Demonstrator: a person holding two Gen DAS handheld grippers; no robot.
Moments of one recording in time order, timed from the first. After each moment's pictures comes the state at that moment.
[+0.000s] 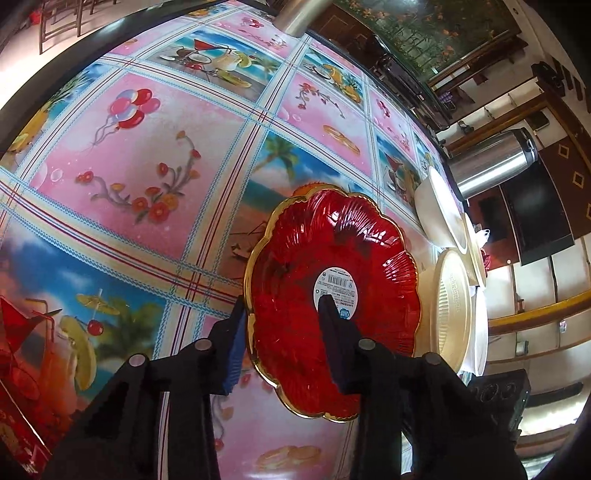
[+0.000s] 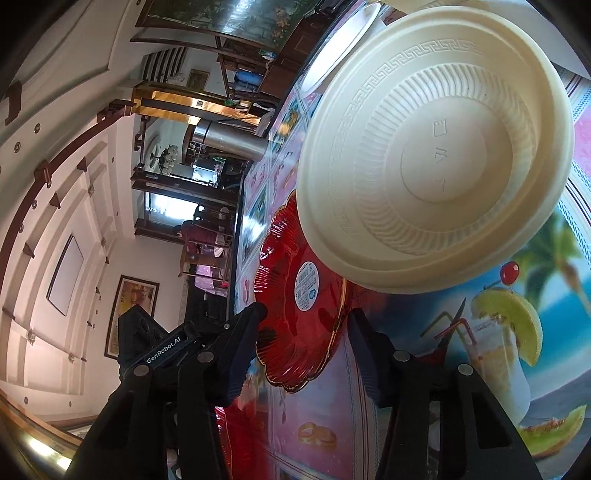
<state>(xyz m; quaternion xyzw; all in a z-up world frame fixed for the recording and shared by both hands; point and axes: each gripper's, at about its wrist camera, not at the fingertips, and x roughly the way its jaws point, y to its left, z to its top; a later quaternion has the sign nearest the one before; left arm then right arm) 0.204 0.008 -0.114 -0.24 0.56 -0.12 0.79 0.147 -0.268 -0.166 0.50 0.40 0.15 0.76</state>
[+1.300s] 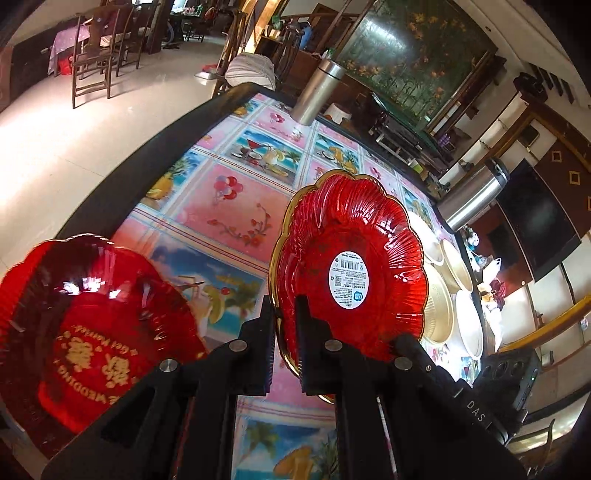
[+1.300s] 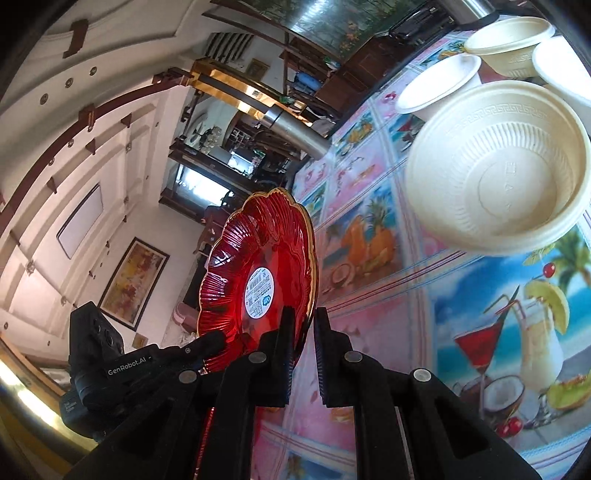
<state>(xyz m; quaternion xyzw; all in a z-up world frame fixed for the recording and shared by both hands) 0.085 0.080 -0.015 -0.20 0.44 -0.06 0.87 0.123 -0.225 -0.108 0.41 0.34 0.22 0.82</state>
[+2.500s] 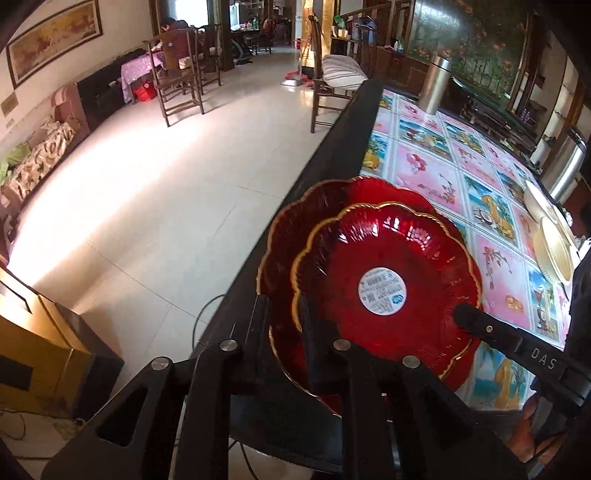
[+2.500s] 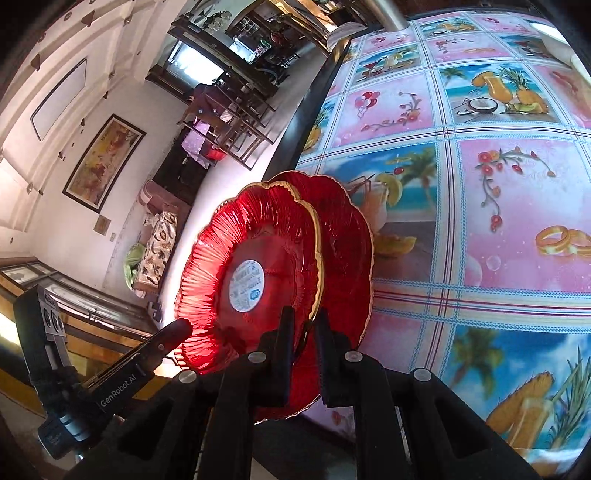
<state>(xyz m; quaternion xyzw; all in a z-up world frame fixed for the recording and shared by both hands) -0.001 0.203 -0.055 -0.07 0.46 0.13 0.87 0.069 -0.016 -0.116 0.23 0.51 0.26 0.78</state>
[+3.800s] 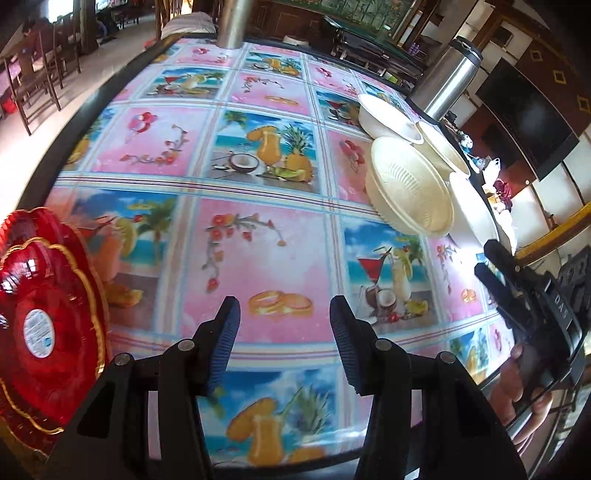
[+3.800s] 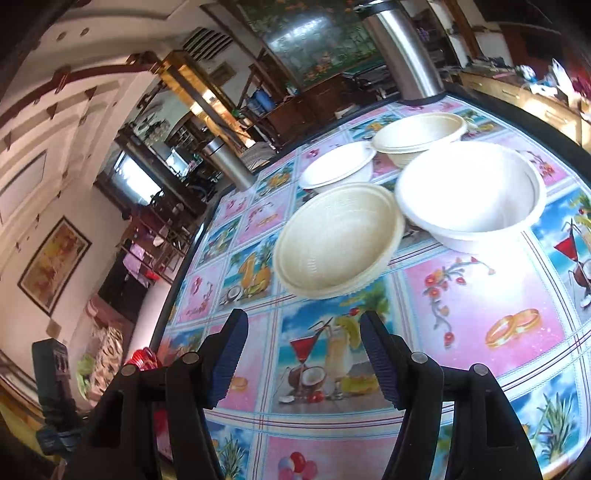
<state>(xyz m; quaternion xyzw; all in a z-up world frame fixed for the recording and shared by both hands) 0.093 -0.043 -0.061 -0.09 0.55 -0.15 0.82 0.046 -0.336 -0.067 0.30 0.37 0.06 0.88</state>
